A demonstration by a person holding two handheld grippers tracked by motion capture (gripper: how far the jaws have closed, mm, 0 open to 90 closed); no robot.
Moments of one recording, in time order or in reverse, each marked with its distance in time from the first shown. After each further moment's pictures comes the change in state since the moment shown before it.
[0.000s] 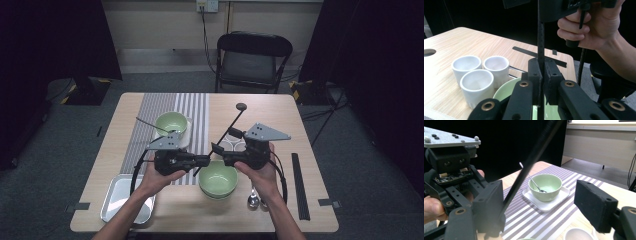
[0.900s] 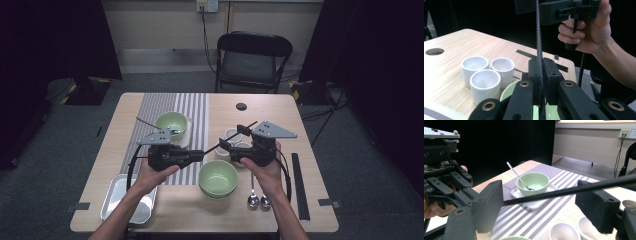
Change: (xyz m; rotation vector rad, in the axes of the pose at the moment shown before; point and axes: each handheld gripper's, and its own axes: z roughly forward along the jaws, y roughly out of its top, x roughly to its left) left arm 0.012 0.000 -0.016 -0.035 0.017 -0.045; right arm -0.017 -0.004 -0.006 0.001 -0.078 0.027
